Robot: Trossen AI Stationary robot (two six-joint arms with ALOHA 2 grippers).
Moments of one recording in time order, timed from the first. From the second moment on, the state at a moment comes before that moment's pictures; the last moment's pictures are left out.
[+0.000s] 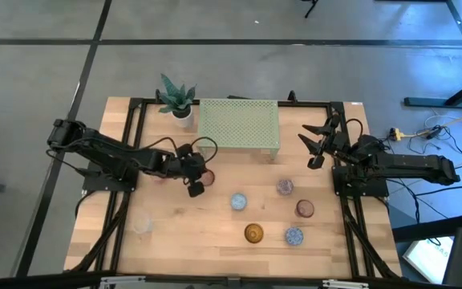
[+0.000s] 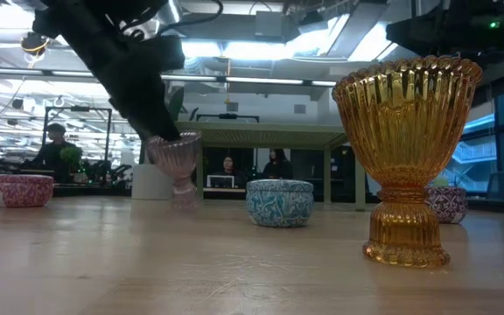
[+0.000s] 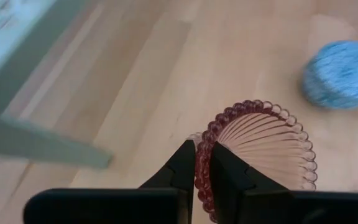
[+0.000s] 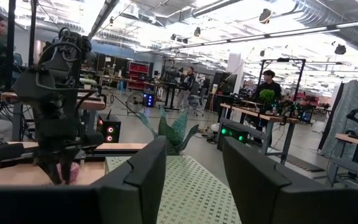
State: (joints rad) left arm -0.13 1.33 0.69 -0.20 -0.36 -0.35; right arm -0.08 0.37 0.22 0.37 0.30 -0.21
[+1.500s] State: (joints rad) left arm 0.62 1.47 1.39 -0.76 -0.07 -0.24; right arm -0.08 0.37 0.22 0.41 0.30 -0.21
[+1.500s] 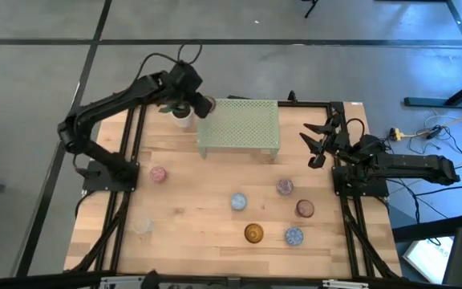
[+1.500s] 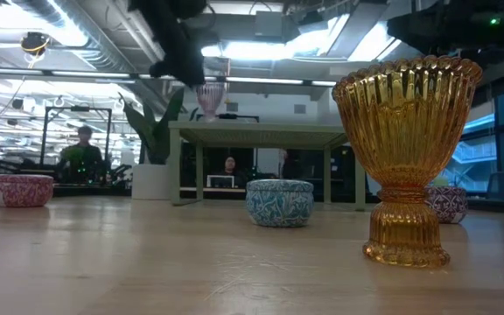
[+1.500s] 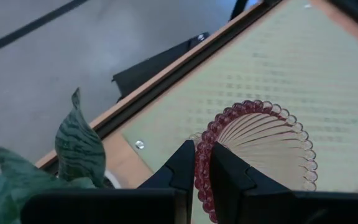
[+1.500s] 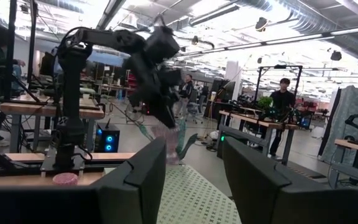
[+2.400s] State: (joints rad) left arm 0.72 1.51 1.39 -0.76 0.11 -0.25; right arm -0.08 0.37 0.22 0.37 0.30 -0.21
